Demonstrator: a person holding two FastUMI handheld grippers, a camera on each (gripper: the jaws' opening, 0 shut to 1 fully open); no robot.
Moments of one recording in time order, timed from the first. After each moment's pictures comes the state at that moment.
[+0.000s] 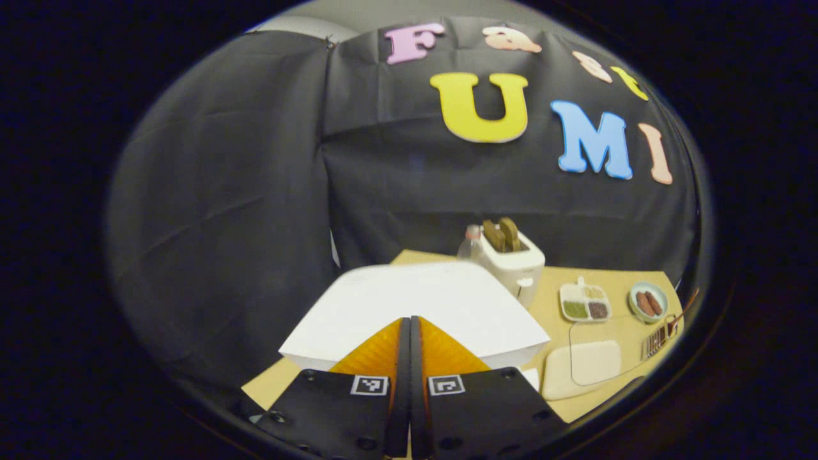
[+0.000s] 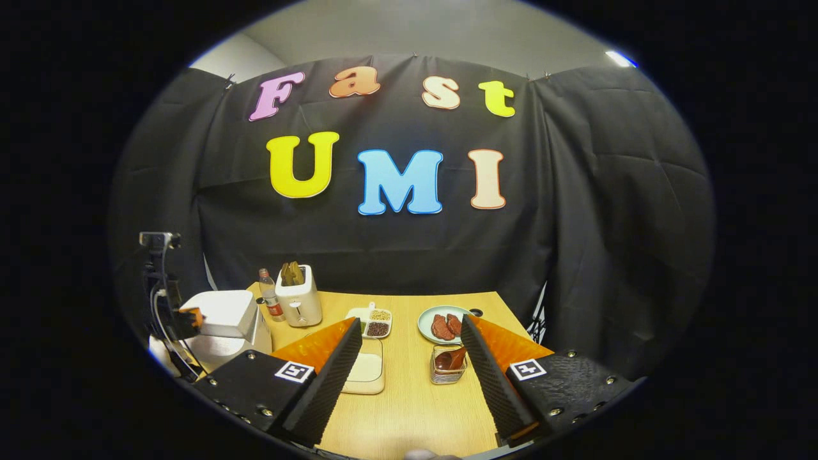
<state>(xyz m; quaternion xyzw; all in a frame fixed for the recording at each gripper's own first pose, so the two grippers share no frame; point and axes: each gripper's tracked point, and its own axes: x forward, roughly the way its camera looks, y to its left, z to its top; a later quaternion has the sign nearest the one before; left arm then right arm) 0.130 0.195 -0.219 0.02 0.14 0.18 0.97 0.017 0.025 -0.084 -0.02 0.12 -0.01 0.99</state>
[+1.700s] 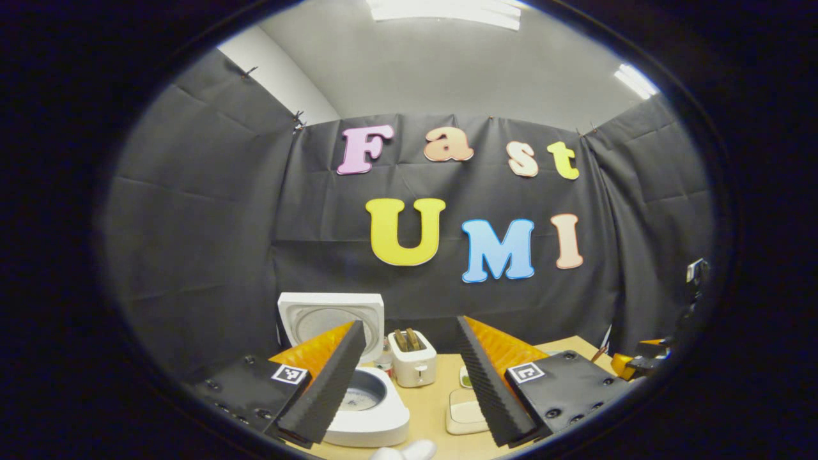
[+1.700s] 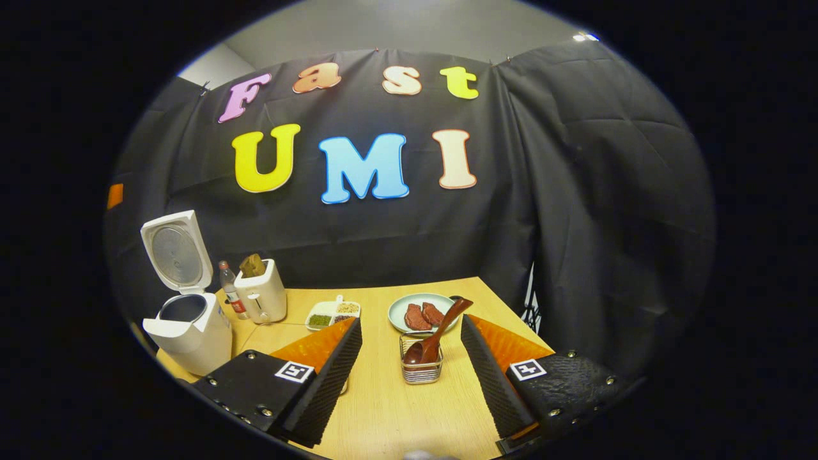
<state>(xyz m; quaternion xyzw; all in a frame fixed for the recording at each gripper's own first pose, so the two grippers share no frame) 0.015 0.054 -0.036 -0.02 -0.01 0.02 1.00 0.072 -0.059 -0.204 0.03 0.12 -0.05 0.99</state>
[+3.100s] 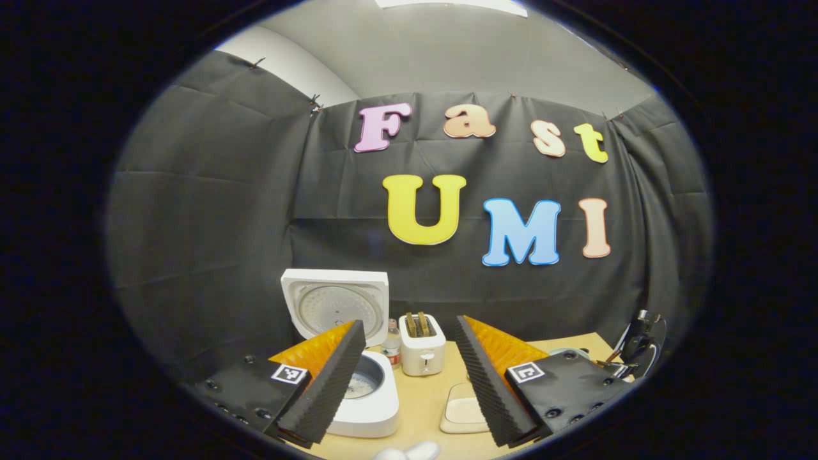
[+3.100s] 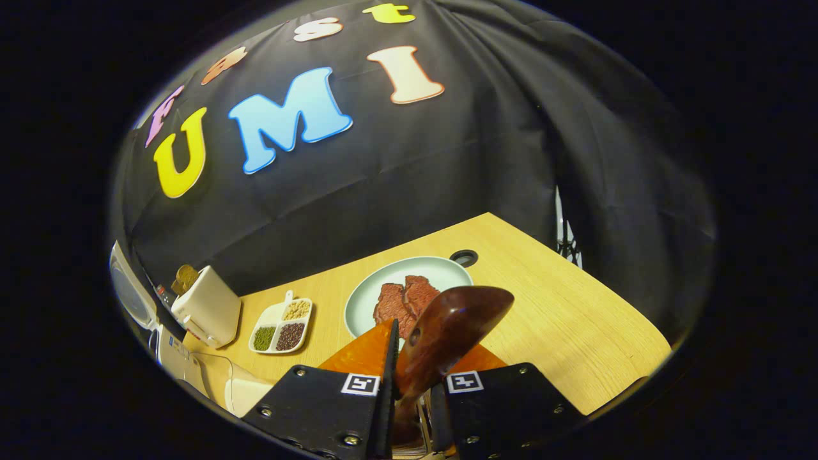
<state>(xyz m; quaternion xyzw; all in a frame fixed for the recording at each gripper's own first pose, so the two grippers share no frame) 0.050 0.036 -0.063 -0.03 0.05 0.09 0.99 0.280 -0.116 -0.347 0.14 0.20 -0.04 0.97</state>
